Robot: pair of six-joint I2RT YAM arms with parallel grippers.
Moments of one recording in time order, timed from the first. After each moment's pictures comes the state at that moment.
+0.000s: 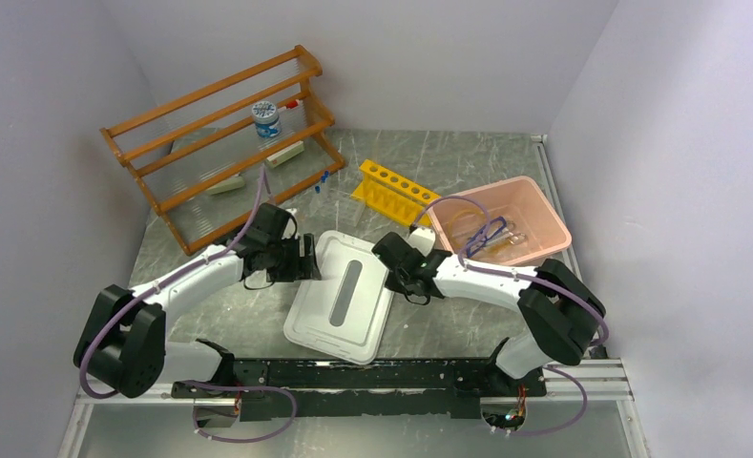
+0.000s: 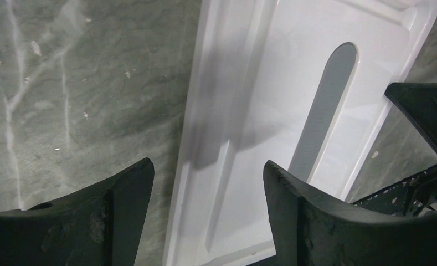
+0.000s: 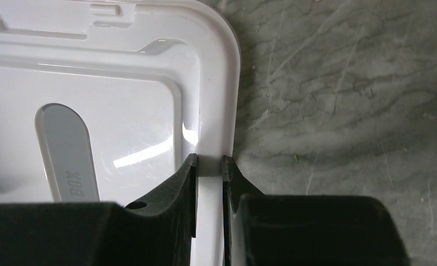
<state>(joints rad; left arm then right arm) -0.47 1.30 0.72 -0.43 0.19 -0.50 0.90 1.50 0.81 -0.41 0.39 1.10</state>
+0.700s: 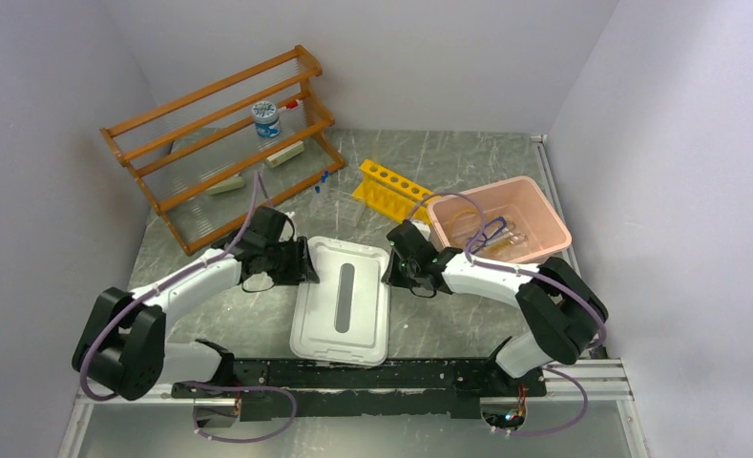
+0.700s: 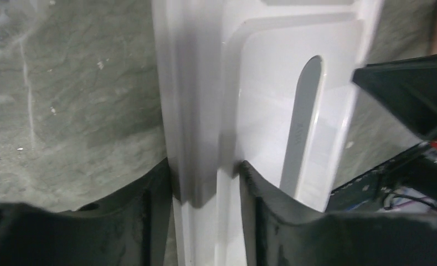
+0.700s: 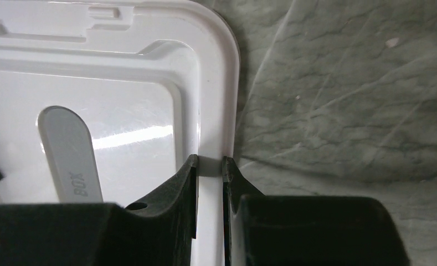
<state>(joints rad) -0.46 1.30 0.67 -0.40 0.26 -0.54 0.78 1.50 0.73 -0.17 0.09 0.84</state>
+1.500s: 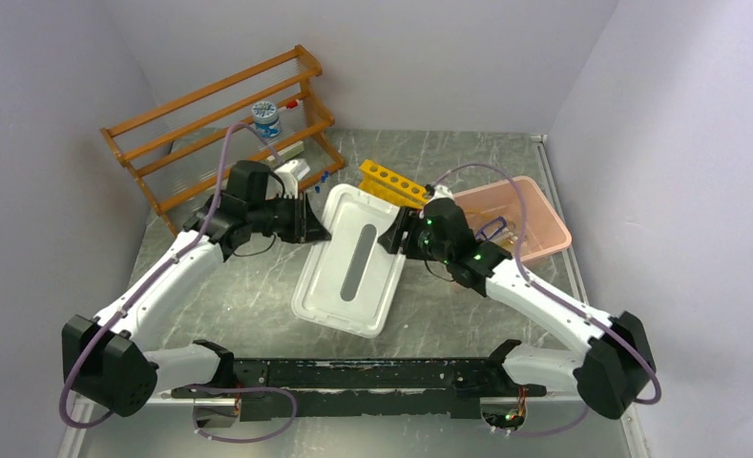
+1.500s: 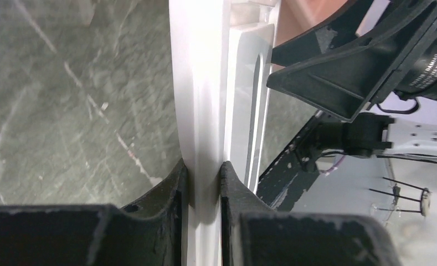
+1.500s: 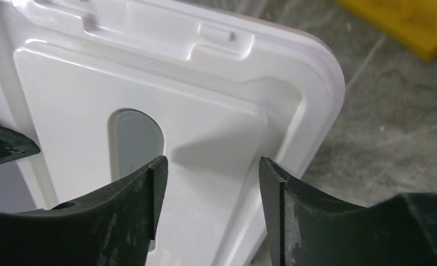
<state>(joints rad) -0.42 1.21 0.97 -0.44 0.54 -0.39 0.70 1.18 0.78 -0.20 0.04 0.71</state>
